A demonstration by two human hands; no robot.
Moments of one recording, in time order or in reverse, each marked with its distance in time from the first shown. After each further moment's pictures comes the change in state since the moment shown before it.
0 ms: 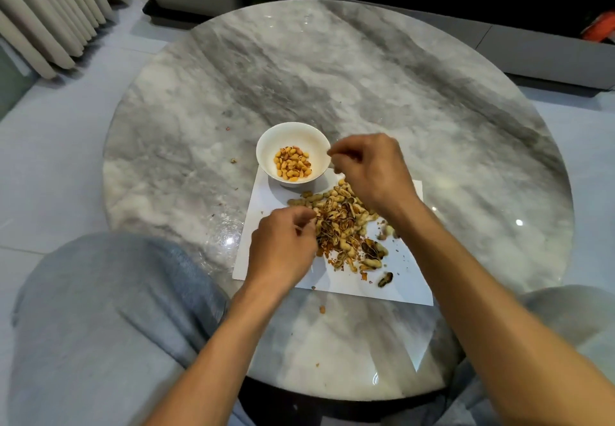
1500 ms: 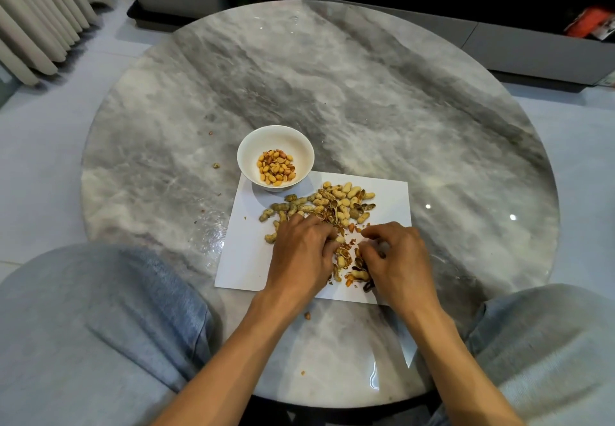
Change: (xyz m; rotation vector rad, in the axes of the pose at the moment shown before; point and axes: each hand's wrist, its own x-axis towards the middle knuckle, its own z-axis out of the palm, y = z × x) left_hand 0.011 -0.009 0.060 0.258 0.035 0.432; right_hand -0.106 0.072 0.006 -0.146 0.111 0.228
